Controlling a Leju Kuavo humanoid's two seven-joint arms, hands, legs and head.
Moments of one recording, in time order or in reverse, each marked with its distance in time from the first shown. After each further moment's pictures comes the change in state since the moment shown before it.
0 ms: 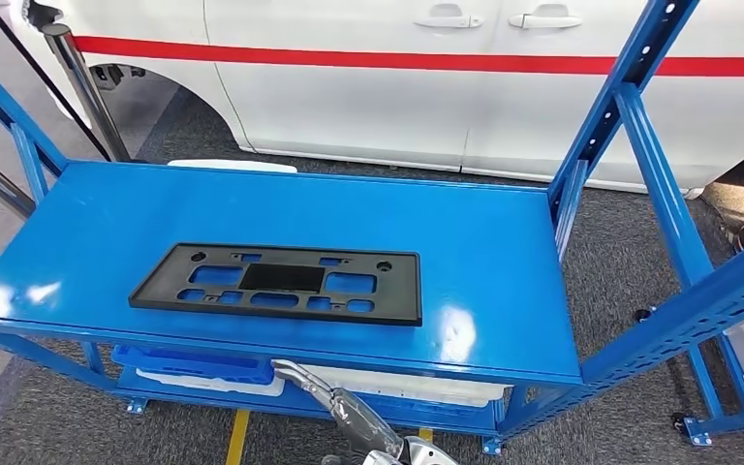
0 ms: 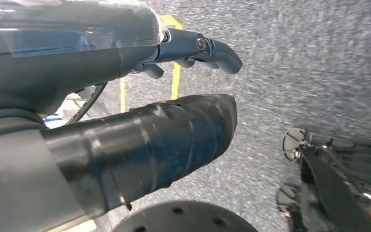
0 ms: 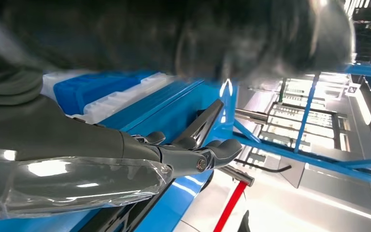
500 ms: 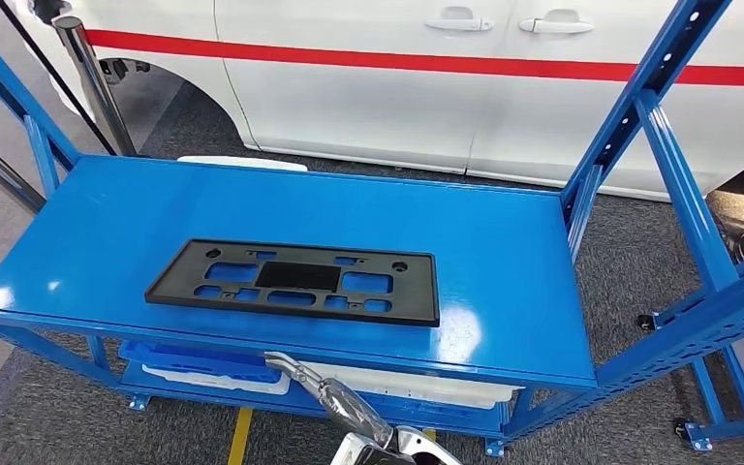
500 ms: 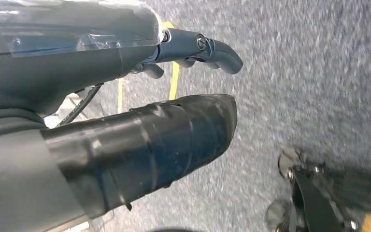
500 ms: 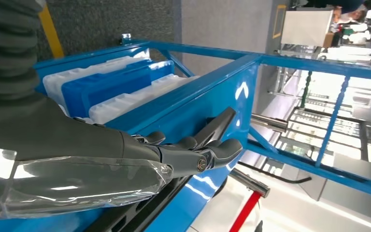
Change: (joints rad) left arm -0.001 0.018 0.000 0.000 0.021 -0.002 -0.006; right arm -0.042 0.033 0.000 0.060 0.005 -0.007 0.057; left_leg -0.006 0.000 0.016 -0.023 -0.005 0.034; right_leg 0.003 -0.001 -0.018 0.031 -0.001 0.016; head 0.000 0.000
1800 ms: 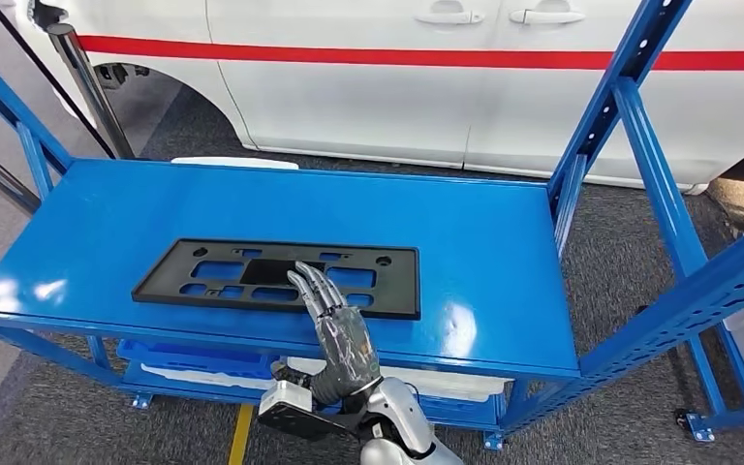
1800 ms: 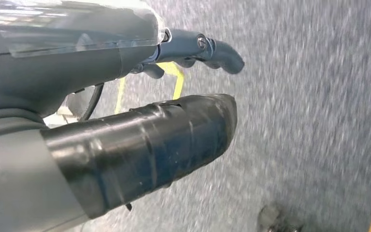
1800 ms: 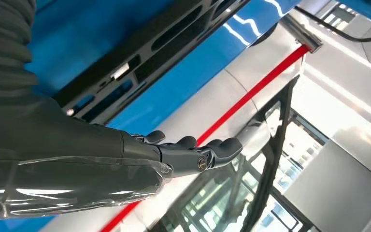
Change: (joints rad) left arm 0.000 0.159 -0.025 0.000 0.023 0.020 -0.004; right arm -0.186 0.165 0.027 0.288 0.489 -0.643 0.216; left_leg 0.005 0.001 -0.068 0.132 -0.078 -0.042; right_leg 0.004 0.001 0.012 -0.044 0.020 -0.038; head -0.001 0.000
